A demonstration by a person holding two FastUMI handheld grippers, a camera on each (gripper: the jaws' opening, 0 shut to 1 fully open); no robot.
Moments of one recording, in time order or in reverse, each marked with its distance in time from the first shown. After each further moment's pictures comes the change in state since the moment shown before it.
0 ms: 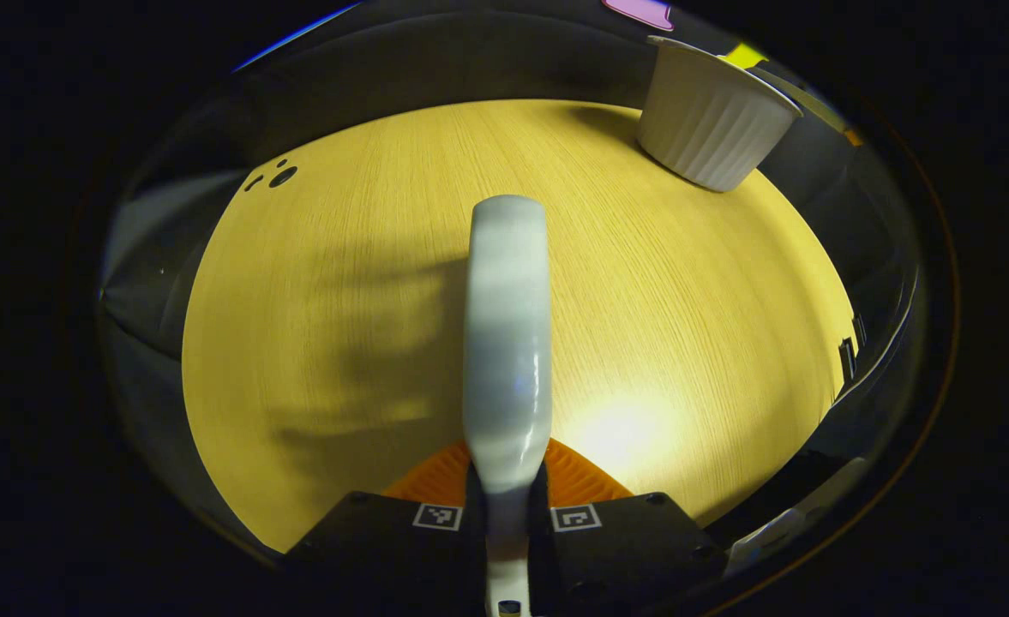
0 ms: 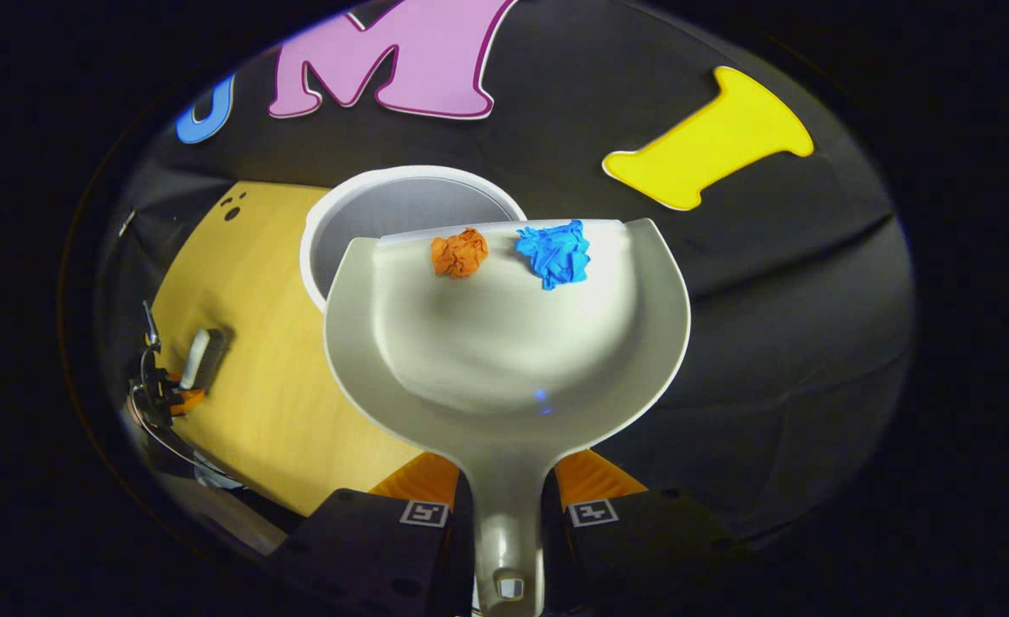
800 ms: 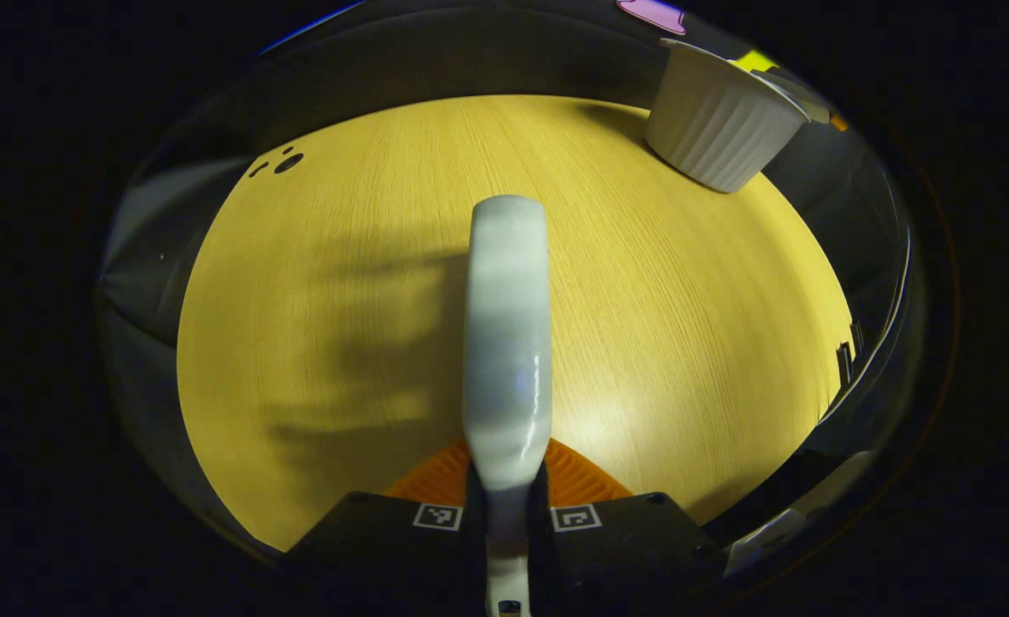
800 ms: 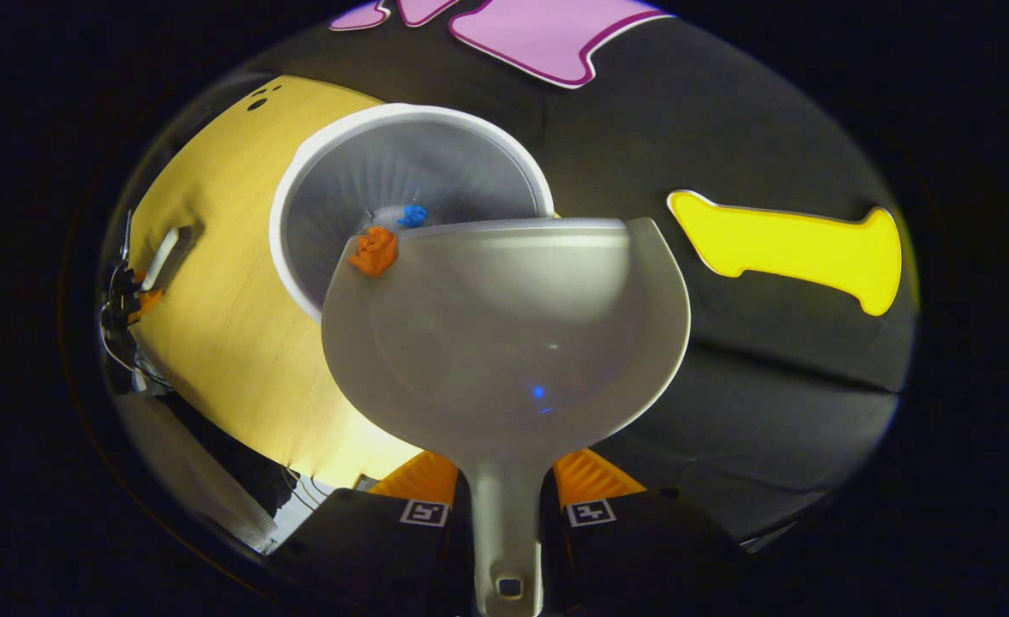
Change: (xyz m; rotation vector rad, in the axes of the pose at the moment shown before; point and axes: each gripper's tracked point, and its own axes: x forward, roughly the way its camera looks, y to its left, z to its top) left arm 0.007 0.004 -0.009 -0.033 -0.009 -0.018; right arm -0.001 -0.025 0.046 -0.358 0.256 -0.079
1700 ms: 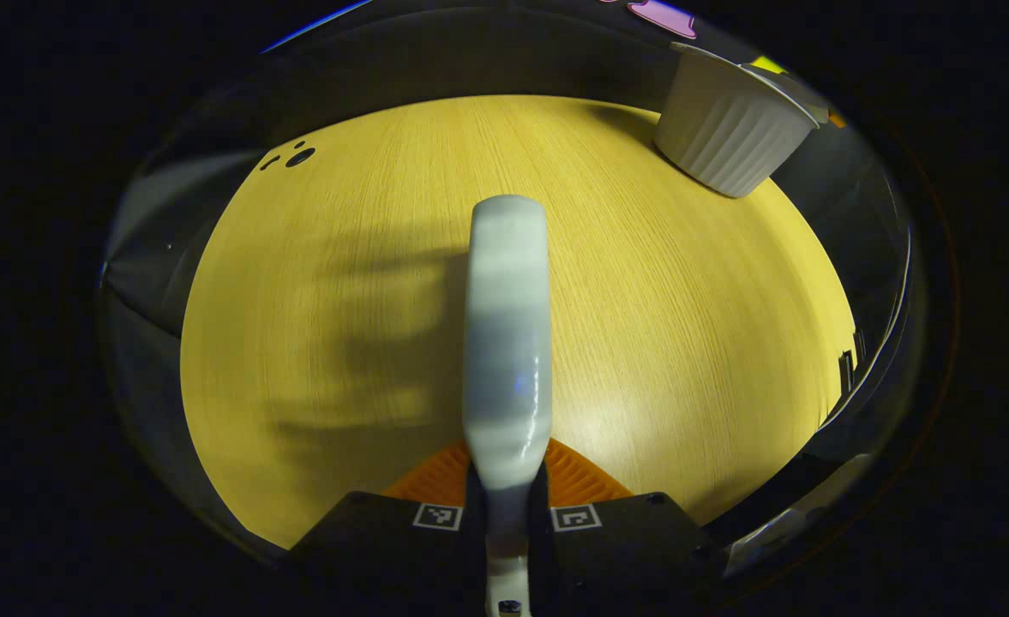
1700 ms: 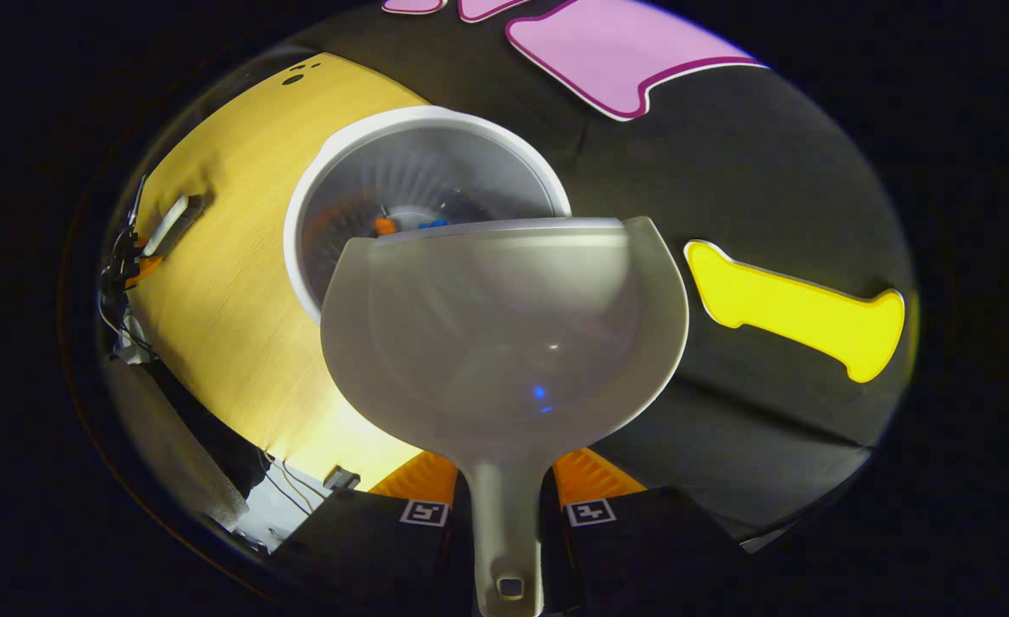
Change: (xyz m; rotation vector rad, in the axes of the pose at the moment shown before) left arm 0.001 0.000 -0.004 -0.040 -0.013 0.017; right arm 0.003 -0.013 0.007 -0.122 -0.051 -0.036
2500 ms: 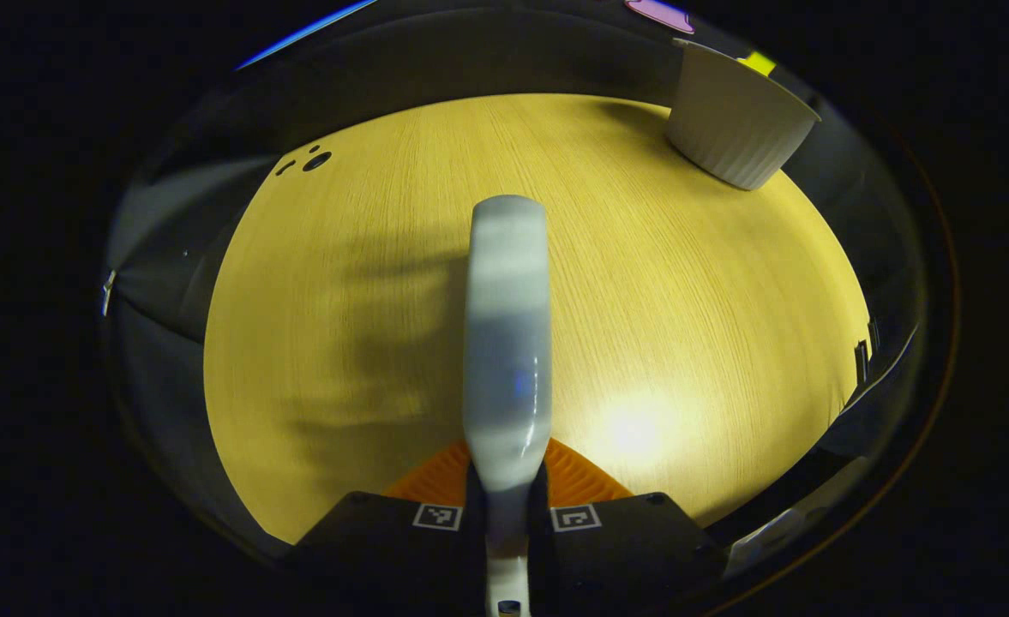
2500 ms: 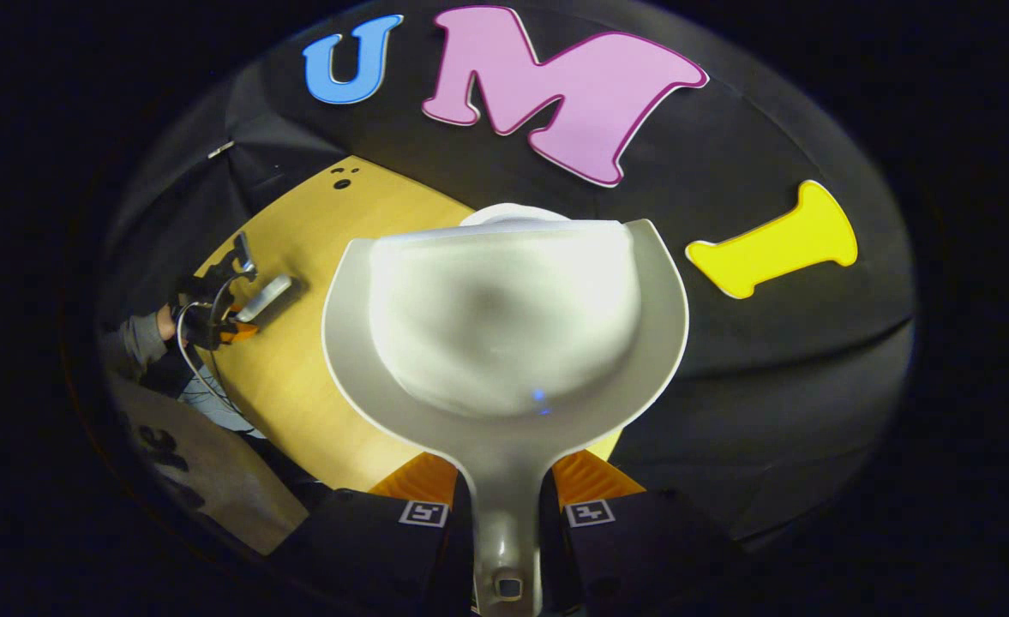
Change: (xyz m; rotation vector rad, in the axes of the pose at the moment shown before) left arm -0.009 0.016 -0.005 0.036 0.008 0.069; right arm -0.032 0.113 -0.003 0.245 -0.423 0.216
